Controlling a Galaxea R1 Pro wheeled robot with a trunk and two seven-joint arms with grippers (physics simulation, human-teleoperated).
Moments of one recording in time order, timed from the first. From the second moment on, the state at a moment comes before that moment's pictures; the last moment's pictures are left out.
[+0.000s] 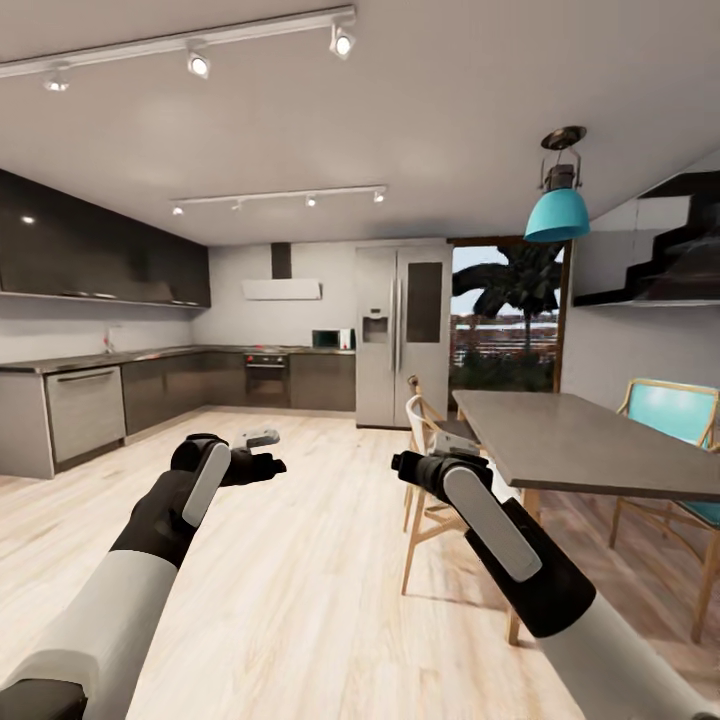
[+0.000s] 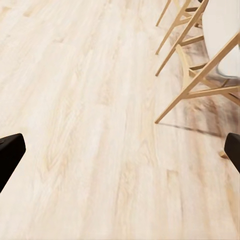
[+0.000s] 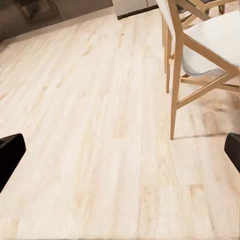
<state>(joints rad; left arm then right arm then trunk) -0.80 0.04 -0.08 -1.05 0.42 1.04 0.20 -0.71 -0.05 0.56 -1.48 -1.23 0.64 -1.10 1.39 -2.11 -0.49</state>
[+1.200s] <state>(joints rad) -0.82 0.04 -0.08 -0.66 0.41 1.04 0.20 -0.52 -0.06 0.39 -1.23 -1.27 0.67 -1.10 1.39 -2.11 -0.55</state>
